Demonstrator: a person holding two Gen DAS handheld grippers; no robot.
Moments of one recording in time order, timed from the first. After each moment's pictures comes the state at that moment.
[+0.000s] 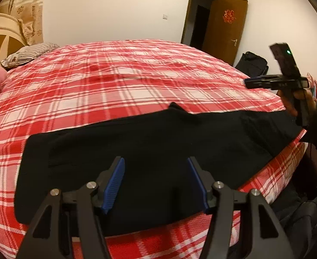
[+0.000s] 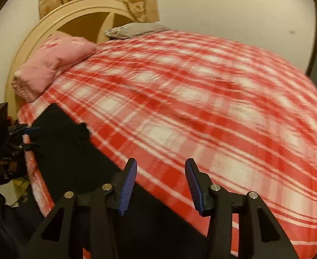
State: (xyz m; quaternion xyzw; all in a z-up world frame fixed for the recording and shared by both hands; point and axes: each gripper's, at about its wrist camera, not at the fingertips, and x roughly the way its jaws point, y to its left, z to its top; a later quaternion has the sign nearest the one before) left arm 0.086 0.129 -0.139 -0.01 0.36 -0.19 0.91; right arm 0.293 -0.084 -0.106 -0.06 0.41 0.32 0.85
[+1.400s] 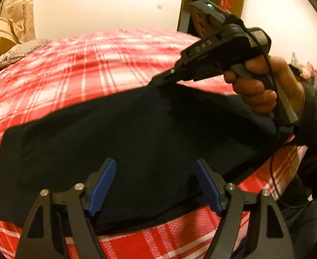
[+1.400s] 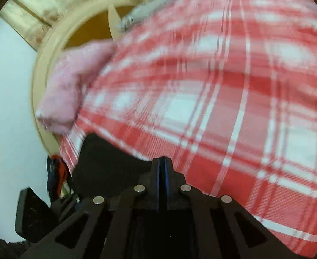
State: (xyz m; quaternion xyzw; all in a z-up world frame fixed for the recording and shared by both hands) left arm 0.087 0.094 -0.164 0.02 0.39 -0.19 0.90; right arm 0.352 0.066 -0.177 0.11 0.54 0.39 0.74
